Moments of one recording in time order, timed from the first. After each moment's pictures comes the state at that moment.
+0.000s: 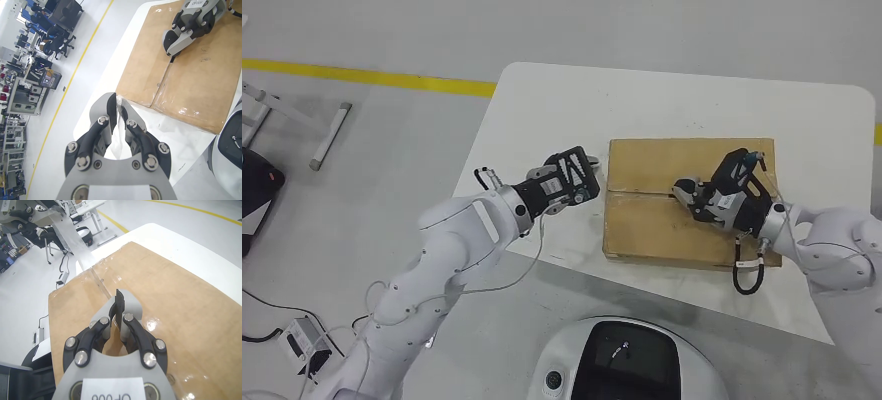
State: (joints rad) left arm 1.10 -0.96 -1.42 -2.17 1.42 -0.55 -0.55; right arm -0.62 -1.12 0.96 -1.41 -0.63 -0.69 0.56
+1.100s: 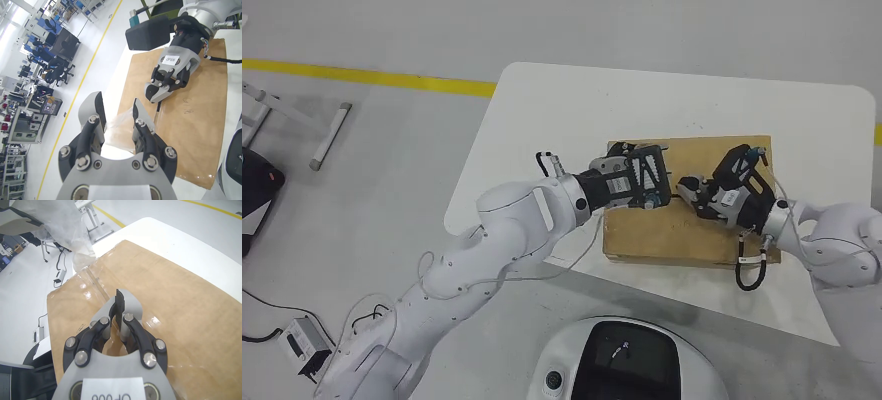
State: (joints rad) left arm 0.80 -1.03 -1.10 -2.04 1.49 -0.49 -0.45; right arm -0.61 -1.13 0.97 -1.41 -0.62 -0.66 0.61
